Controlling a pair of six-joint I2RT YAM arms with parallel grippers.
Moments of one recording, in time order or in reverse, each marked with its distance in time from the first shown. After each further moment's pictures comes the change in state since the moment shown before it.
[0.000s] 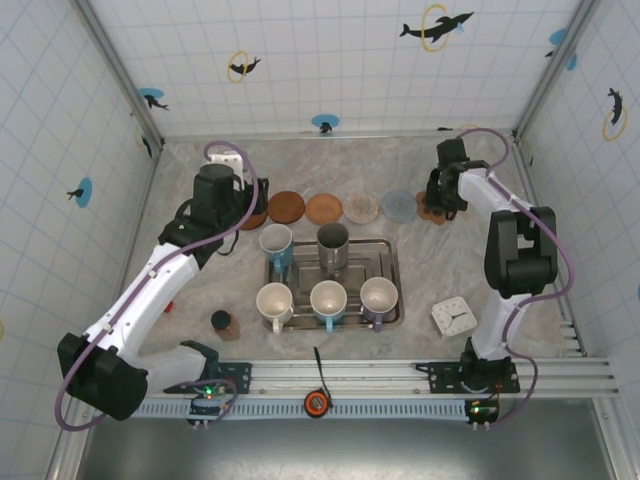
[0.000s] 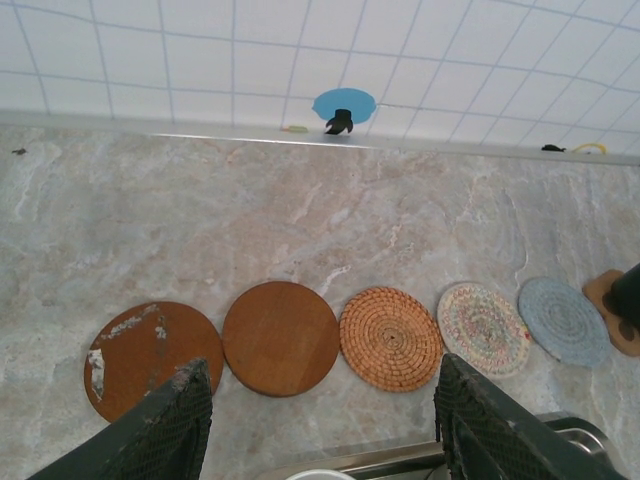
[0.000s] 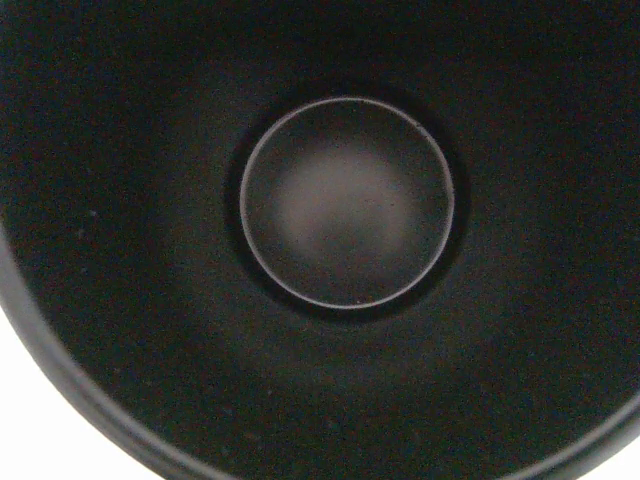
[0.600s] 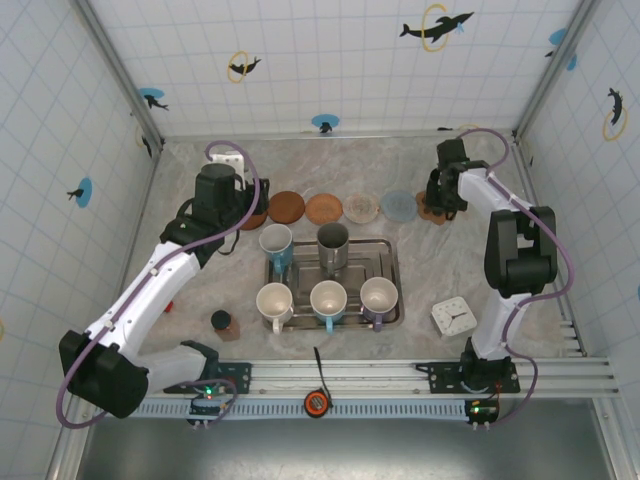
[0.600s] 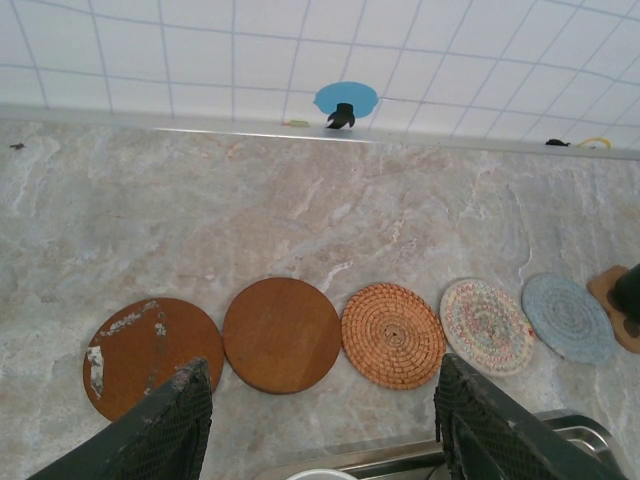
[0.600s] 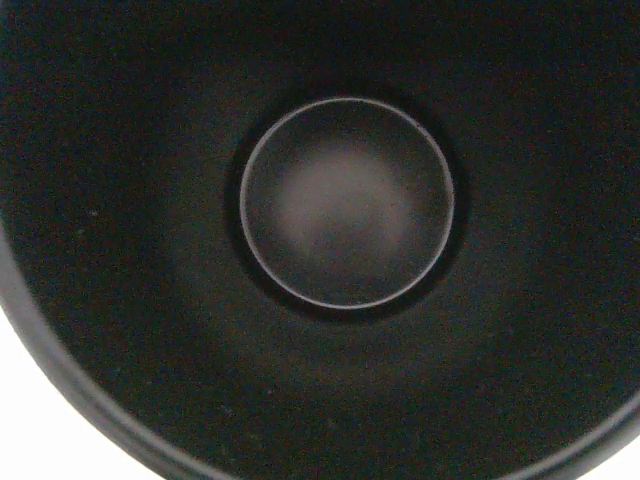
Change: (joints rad) left arm 0.000 0.011 0.001 0.000 0.000 0.000; right arm 0.000 0.003 0.000 0.002 0.000 0.000
